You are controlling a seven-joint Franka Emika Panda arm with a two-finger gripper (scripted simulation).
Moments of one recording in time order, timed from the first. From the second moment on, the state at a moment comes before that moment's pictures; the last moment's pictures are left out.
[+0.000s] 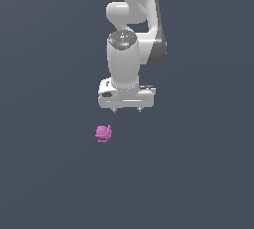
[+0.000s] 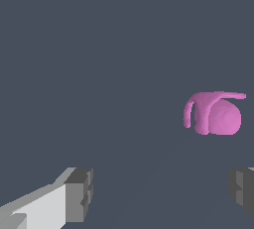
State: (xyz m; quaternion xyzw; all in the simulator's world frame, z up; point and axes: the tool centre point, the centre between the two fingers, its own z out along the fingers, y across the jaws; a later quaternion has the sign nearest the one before) arm 0.003 0.000 0.176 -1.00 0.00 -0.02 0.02
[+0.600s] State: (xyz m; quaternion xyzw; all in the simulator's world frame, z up) arm 0.023 -0.049 0.136 -1.00 0.01 -0.01 0.01
